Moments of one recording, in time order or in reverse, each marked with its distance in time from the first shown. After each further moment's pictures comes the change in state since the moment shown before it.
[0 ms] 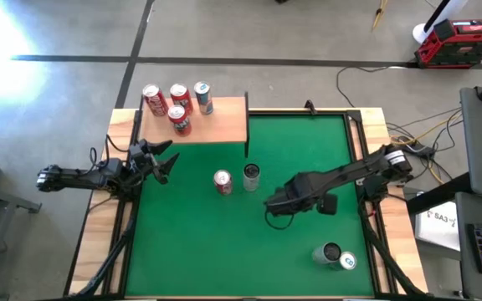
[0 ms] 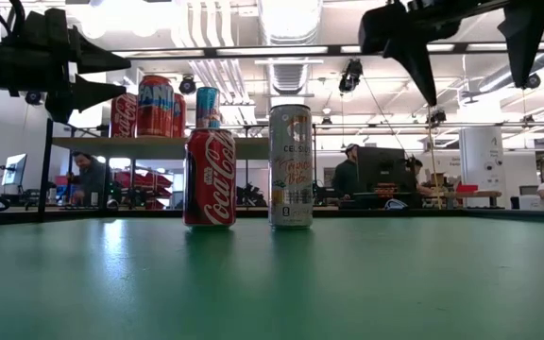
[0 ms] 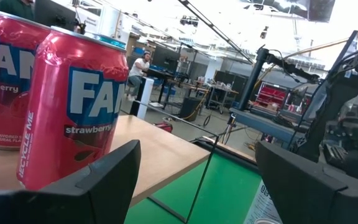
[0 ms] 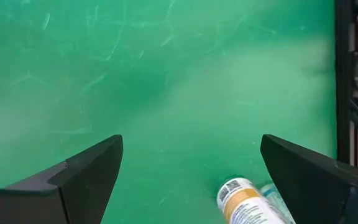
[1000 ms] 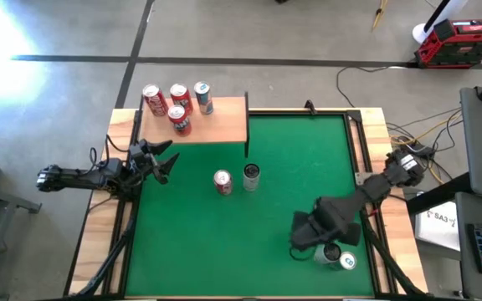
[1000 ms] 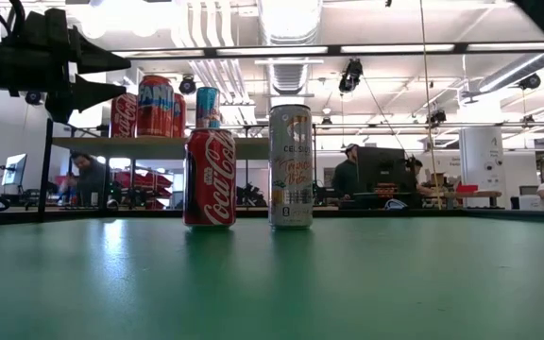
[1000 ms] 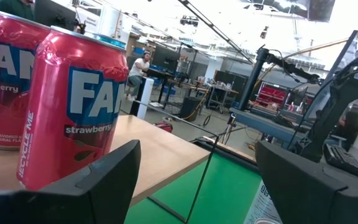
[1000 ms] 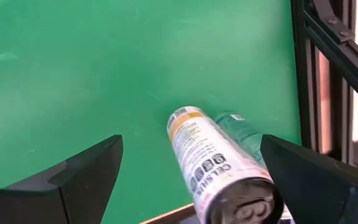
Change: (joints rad) left arm 0.000 0.000 0.000 0.000 0.000 0.000; right arm 0.269 -0.060 0.001 -0.010 -0.148 0.329
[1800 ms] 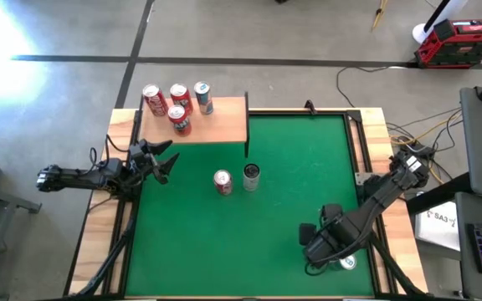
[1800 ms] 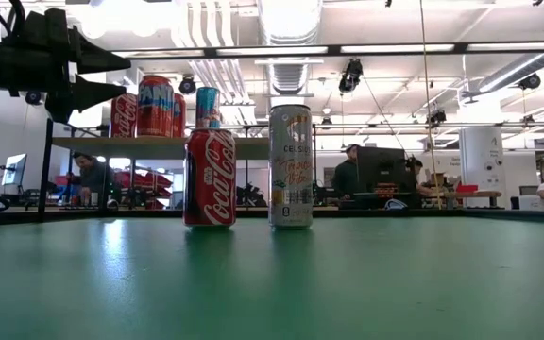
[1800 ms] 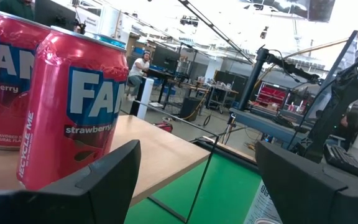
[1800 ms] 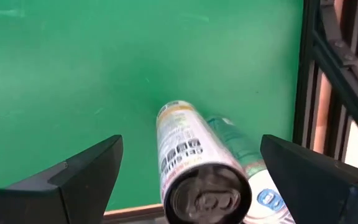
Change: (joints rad) left arm 0.000 0.000 0.000 0.000 0.000 0.000; right arm 0.133 -0.017 0.003 0.017 0.071 -0.062
